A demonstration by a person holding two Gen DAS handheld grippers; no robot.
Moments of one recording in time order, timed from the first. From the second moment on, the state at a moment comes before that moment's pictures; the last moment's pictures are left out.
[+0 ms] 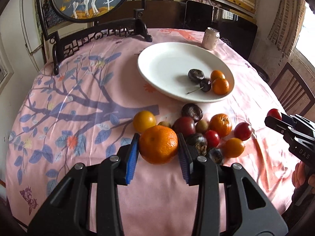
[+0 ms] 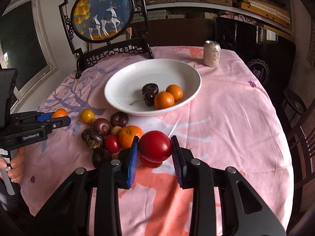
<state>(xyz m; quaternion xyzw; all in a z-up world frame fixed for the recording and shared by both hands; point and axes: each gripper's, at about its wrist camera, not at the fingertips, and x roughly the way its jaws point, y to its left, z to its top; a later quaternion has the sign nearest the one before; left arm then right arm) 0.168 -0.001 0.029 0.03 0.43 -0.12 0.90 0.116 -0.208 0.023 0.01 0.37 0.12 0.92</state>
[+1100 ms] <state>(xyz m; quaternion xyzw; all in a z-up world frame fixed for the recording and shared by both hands) 0.227 -0.045 0.035 0.04 0.42 -0.09 0.90 0.171 -0.190 0.013 0.03 0.40 0.15 0.90</state>
